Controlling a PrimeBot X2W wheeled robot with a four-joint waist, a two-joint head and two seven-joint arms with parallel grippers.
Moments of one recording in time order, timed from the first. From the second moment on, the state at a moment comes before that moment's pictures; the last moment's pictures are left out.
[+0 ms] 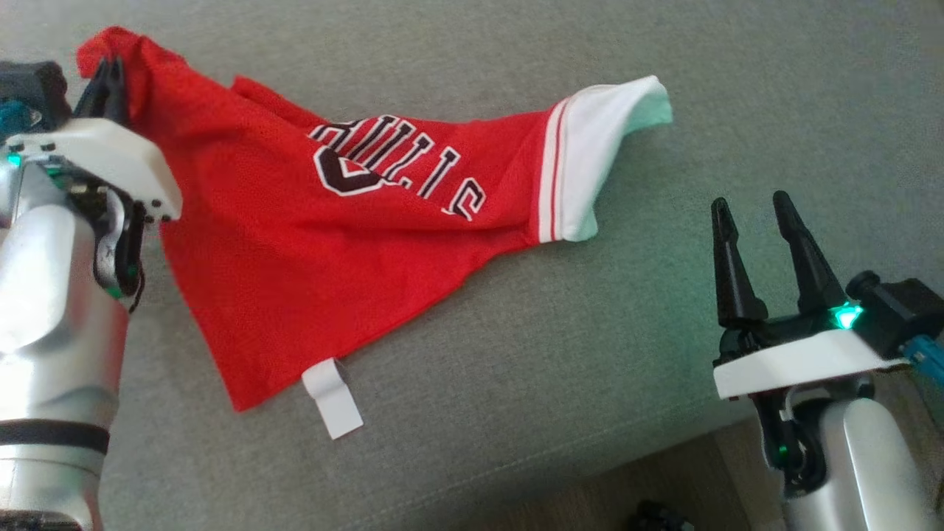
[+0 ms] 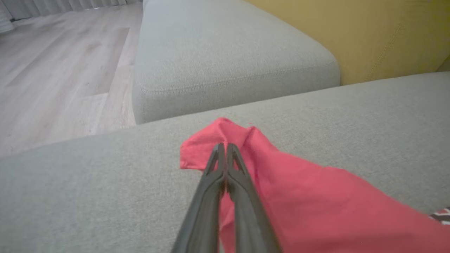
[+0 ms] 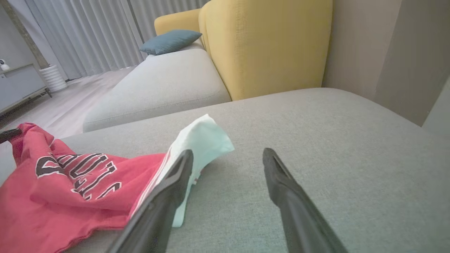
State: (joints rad) left arm -0.76 0.31 -0.24 0.69 -0.28 0.05 -0.06; right arm -0.12 -0.05 0.07 -0.01 0.25 0.13 -0.04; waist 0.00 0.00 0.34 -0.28
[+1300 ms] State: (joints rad) left arm 0.05 0.16 -0.15 0.02 -0.14 0.19 -0.26; right arm -0.01 -0.07 0.06 -0.03 0.18 0.13 0.04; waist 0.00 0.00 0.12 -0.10
